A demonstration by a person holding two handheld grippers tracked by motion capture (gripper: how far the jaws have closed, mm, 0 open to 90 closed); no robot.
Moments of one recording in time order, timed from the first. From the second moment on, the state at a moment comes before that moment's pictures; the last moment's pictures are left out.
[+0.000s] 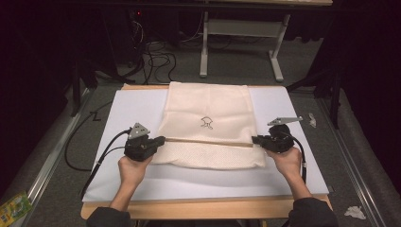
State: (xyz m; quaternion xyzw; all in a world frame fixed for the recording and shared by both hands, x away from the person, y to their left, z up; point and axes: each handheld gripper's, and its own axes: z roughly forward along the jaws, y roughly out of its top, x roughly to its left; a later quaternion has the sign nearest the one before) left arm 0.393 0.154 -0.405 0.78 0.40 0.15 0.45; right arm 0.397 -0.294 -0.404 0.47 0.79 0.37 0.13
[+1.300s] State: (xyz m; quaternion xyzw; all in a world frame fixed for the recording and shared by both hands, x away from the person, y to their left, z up) left arm 0.392 0.185 -0.403 0.78 0.42 0.17 0.44; right arm 0.397 -0.300 -0.405 0.48 0.79 0.36 0.13
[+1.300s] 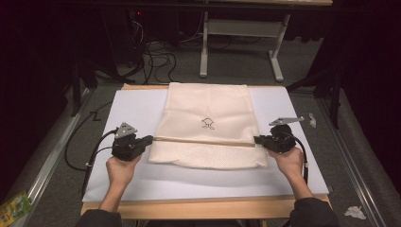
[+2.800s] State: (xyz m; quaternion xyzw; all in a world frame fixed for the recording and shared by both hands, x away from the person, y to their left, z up) left arm 0.381 0.180 -0.418 0.79 0.42 0.16 0.42; right arm 0.395 -0.311 -0.428 0.51 0.77 0.37 0.11
